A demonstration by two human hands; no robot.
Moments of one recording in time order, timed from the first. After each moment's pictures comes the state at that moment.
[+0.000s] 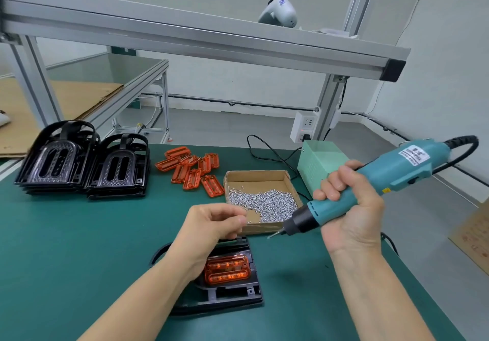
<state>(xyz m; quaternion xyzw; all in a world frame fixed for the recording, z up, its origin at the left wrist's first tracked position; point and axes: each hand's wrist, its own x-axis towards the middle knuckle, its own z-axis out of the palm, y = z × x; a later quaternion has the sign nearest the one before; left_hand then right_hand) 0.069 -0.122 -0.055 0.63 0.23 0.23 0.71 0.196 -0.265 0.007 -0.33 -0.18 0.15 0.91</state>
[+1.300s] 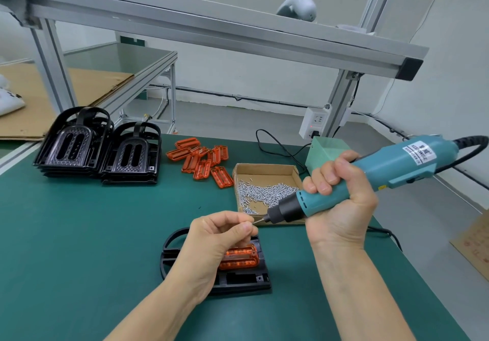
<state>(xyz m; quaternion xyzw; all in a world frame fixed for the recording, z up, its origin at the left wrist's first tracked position) 0.036 -0.152 -0.058 0.52 0.20 0.27 0.79 0.157 -0.244 0.014 -0.27 -0.21 0.16 0.92</state>
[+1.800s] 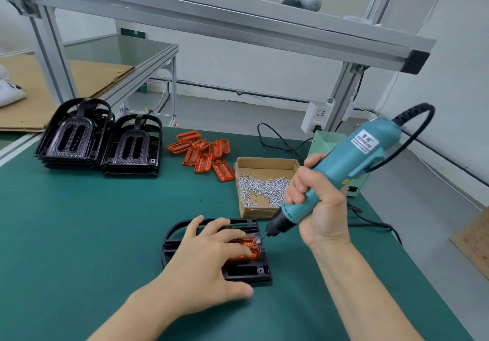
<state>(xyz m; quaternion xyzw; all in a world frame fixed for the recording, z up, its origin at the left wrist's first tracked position) 0.011 -0.142 -0.081 0.97 0.13 0.06 0.18 0.166 -0.238 -0.014 -0.40 -0.28 0.22 0.84</state>
